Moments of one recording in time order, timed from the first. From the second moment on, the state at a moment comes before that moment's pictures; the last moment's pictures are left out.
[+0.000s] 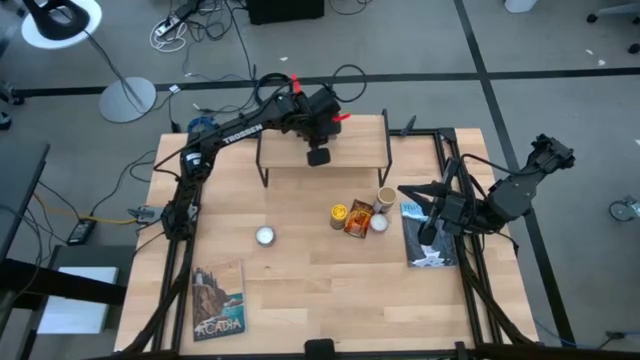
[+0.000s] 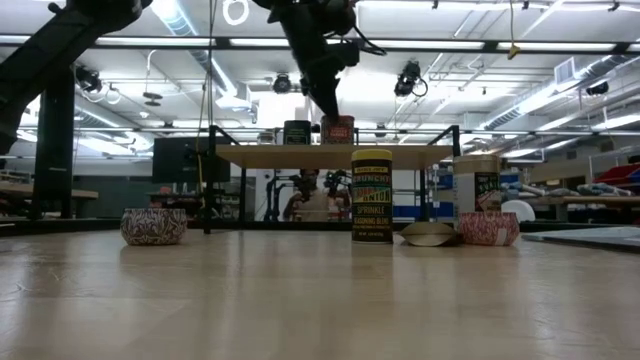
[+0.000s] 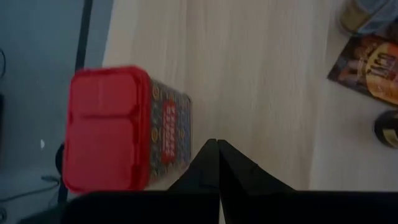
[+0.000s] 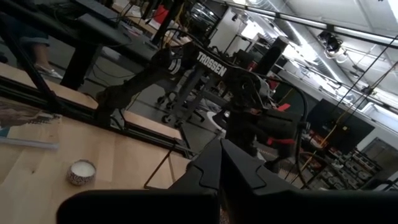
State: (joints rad) left arm 0.42 2.09 2.22 -1.15 -0.10 0.36; right arm 0.67 0.91 1.02 -0.05 1.05 -0.60
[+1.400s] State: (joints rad) left arm 0.51 2.10 2.09 -0.93 -0.07 0.36; right arm 0.67 0.91 1.02 -0.05 1.05 -0.60
